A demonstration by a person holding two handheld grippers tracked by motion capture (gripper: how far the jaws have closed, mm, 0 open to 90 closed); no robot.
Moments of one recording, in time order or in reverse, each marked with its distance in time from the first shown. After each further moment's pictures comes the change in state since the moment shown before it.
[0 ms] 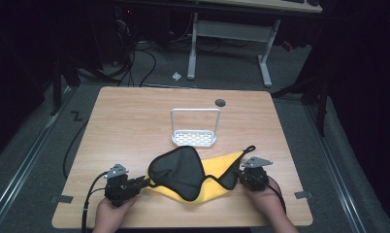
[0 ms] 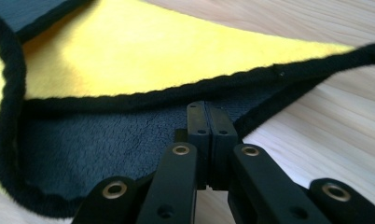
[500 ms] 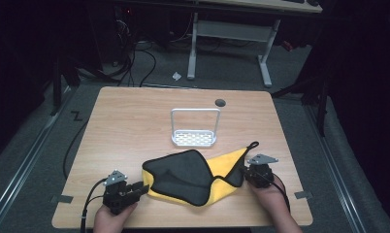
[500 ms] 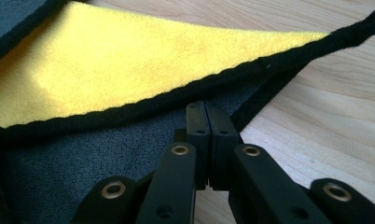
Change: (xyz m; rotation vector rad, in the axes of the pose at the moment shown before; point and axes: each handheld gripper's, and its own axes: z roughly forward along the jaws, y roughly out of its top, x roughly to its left) left arm -0.006 -0.011 -0.011 -0.020 0.034 -0.029; right arm -0.014 0.000 0.000 -0.002 -0.046 0.021
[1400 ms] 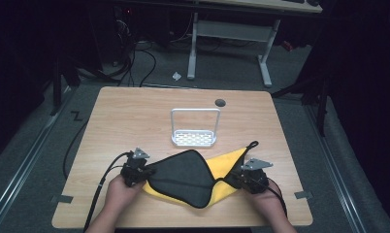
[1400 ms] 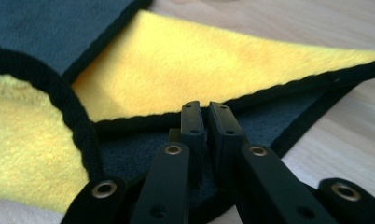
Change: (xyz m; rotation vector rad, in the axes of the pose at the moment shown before) left arm 0.009 0.056 0.062 0.211 0.088 0.201; right arm 0.028 0.003 -0.007 0.014 0.086 -0.053
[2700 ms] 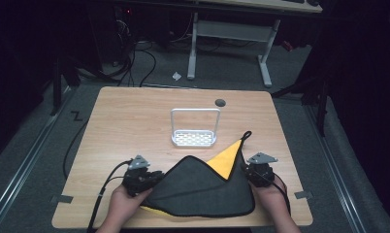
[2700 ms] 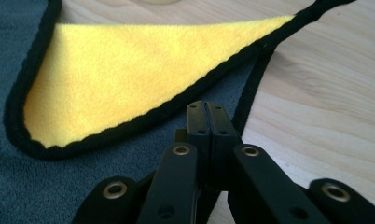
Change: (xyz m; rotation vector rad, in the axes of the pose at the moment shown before) left arm -0.039 0.003 -0.002 -0.110 -0.106 0.036; right arm -0.020 0.005 -0.004 -0.008 -0.158 0.031
